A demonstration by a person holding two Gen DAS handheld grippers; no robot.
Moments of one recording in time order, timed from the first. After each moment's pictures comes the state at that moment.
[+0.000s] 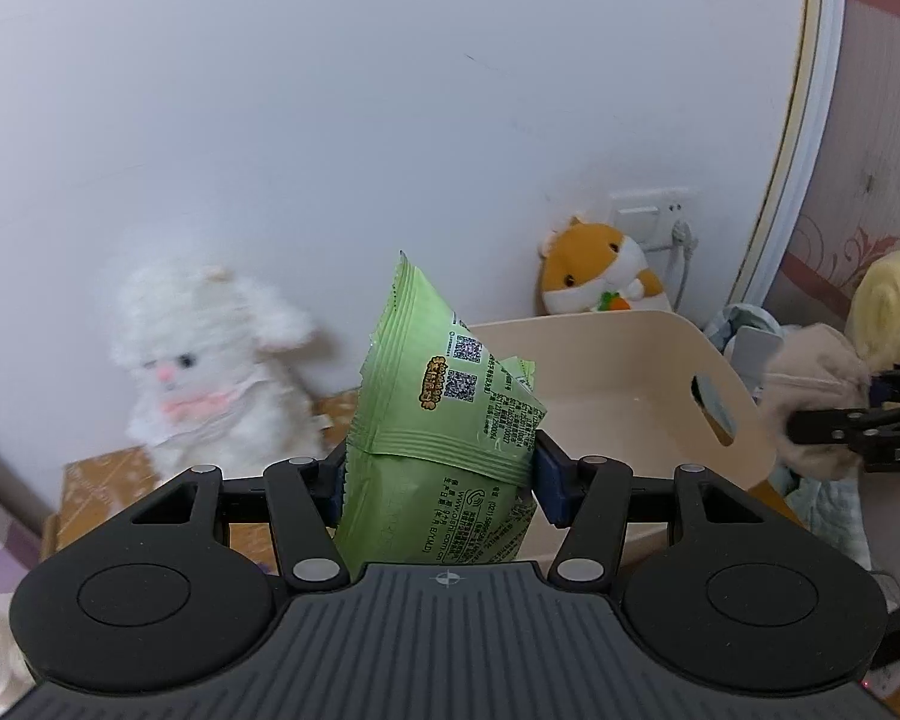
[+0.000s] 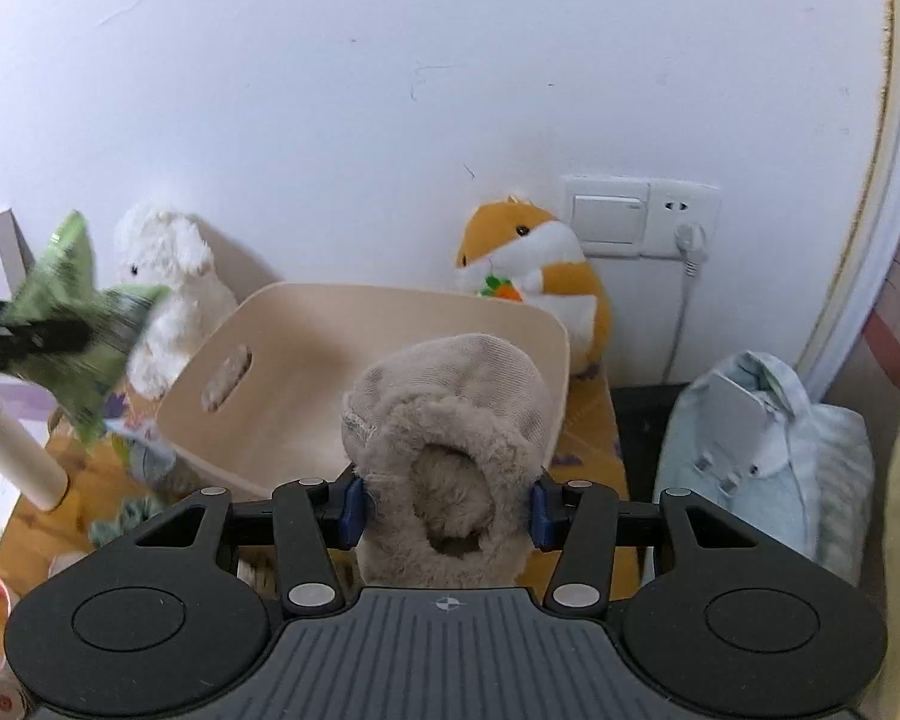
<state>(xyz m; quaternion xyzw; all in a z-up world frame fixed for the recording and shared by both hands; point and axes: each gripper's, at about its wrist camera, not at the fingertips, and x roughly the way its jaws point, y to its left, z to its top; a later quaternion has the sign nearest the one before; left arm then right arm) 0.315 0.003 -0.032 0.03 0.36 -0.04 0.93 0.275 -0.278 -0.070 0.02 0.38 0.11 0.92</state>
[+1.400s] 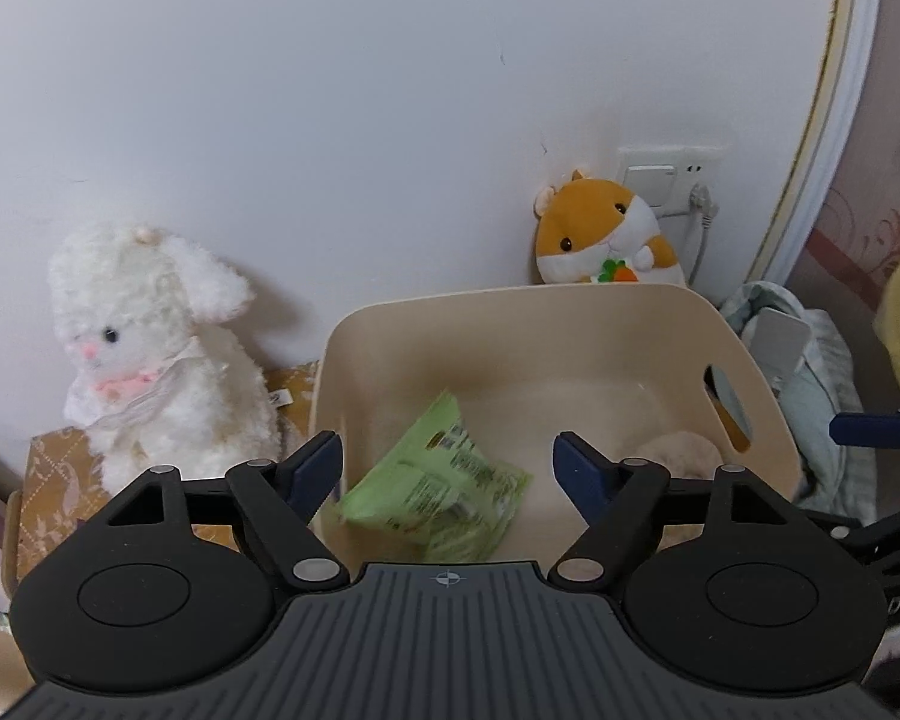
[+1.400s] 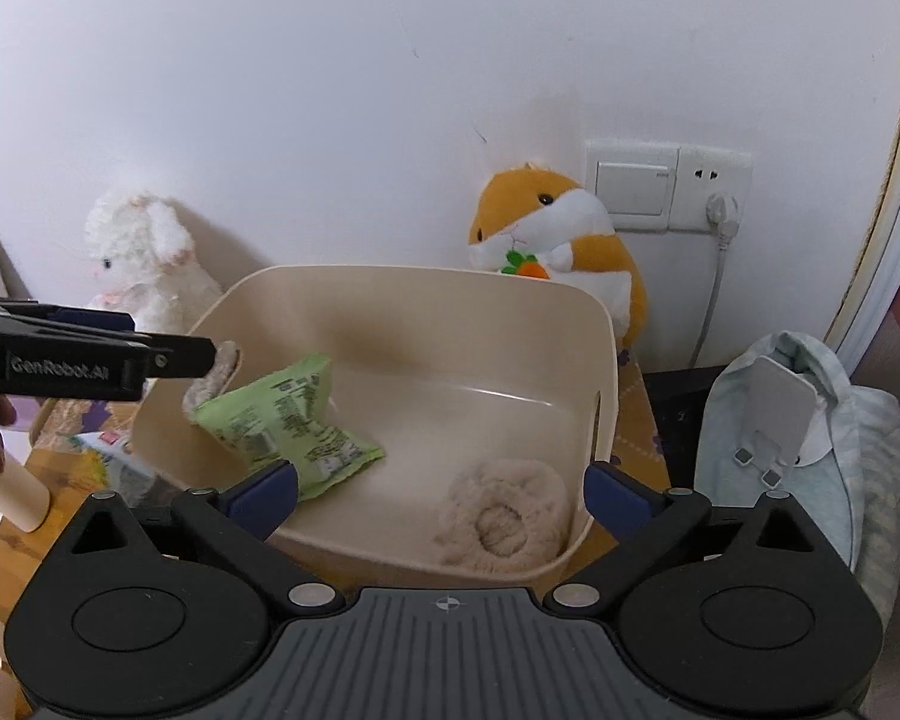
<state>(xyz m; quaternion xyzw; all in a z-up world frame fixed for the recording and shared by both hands) 0.354 -0.022 -0.064 0.02 0.40 -0.03 0.92 0.284 -0.247 -0.097 0.03 0.40 0.09 0.91</state>
